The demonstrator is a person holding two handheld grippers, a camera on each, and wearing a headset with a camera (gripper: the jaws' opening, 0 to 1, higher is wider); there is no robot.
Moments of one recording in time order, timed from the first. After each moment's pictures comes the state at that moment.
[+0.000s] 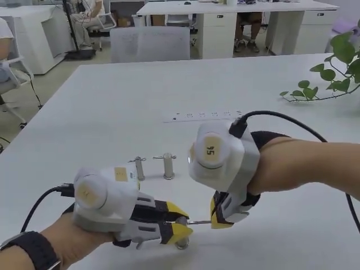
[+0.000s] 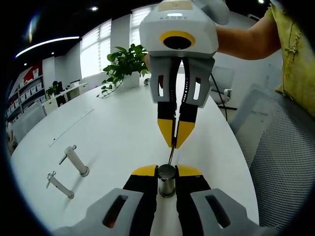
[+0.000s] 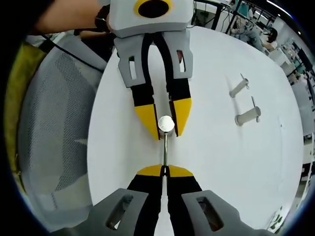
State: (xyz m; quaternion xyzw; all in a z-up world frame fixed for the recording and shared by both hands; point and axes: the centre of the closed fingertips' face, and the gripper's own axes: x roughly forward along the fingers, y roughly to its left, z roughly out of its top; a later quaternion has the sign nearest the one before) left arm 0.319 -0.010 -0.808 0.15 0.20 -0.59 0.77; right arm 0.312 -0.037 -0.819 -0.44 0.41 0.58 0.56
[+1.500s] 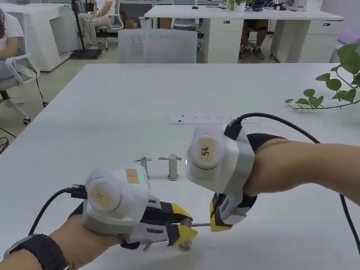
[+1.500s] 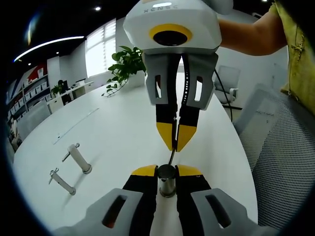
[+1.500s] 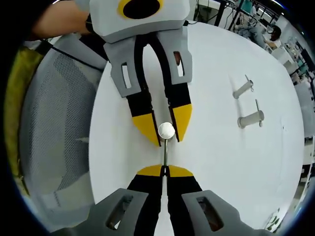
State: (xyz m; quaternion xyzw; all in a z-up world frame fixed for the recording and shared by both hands) left arm 0.318 -0.012 -0.809 0.16 0.20 -0.57 0.78; right arm 0.310 -0.033 -0.819 -0.45 0.42 0.57 0.54
